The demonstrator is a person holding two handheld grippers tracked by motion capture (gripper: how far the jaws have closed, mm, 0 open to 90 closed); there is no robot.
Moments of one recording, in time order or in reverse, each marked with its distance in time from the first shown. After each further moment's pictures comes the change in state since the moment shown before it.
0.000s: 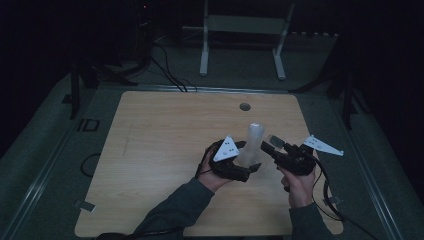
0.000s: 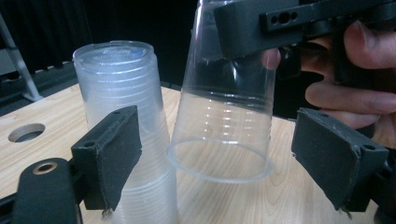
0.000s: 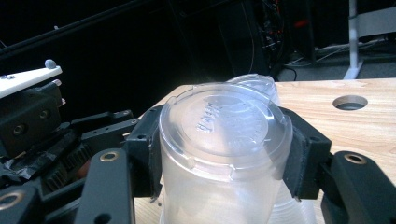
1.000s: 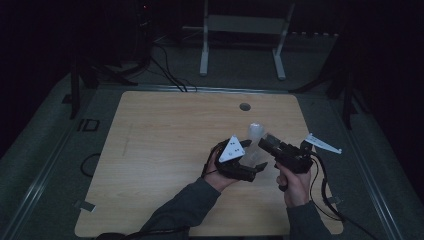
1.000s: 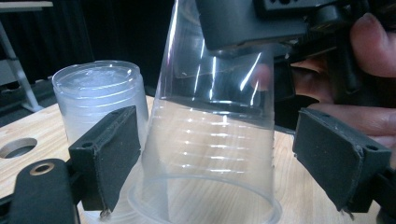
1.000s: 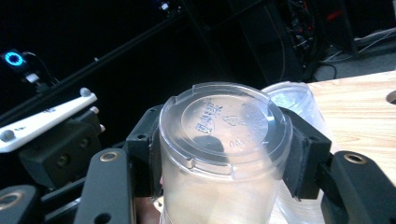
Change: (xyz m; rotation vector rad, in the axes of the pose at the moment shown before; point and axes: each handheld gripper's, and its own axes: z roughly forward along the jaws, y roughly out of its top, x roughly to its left) left arm -0.007 0.004 0.011 -0.048 0.005 -0.001; right arm -0.001 0.002 0.006 -0.051 0.131 0.157
